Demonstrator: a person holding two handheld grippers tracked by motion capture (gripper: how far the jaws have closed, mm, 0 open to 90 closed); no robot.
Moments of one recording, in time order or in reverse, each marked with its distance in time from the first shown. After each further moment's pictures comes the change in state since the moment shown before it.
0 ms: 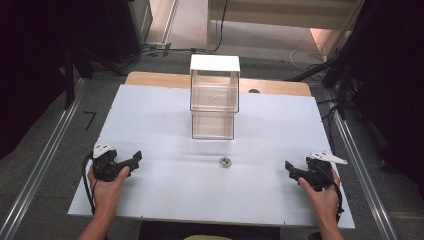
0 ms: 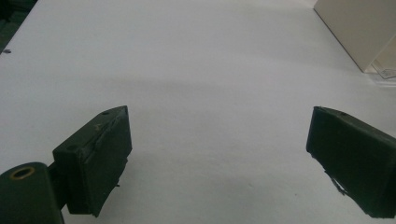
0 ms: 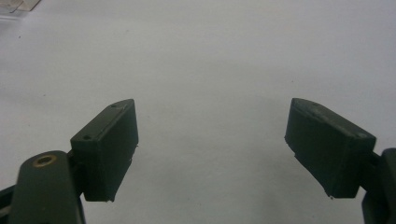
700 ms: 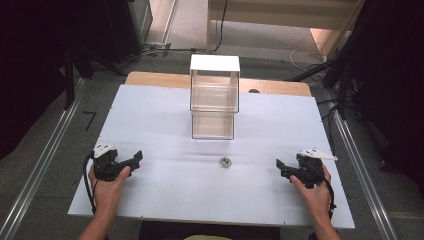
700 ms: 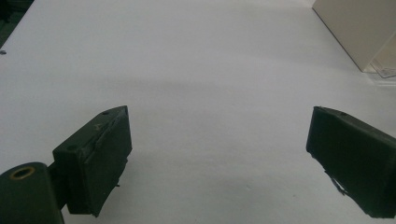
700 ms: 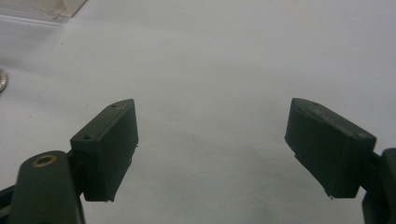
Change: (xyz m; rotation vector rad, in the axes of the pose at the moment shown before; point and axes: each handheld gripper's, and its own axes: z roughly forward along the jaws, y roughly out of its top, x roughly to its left) left arm -0.001 0.000 0.000 0.000 -0.004 0.004; right arm 0.022 0.010 0.008 -0.007 0.059 -0.042
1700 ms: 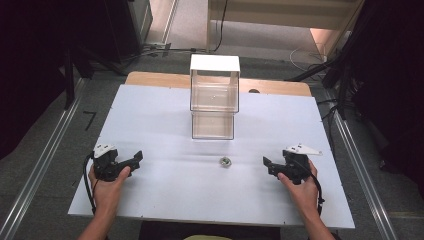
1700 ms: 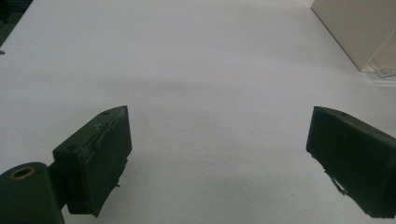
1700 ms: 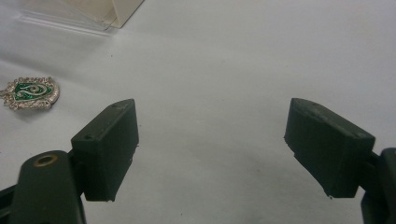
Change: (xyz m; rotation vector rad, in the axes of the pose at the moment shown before) left arm 0.000 0.000 0.000 0.000 -0.002 0.002; right arm 0.028 0.012 0.014 -0.007 0.073 -0.050
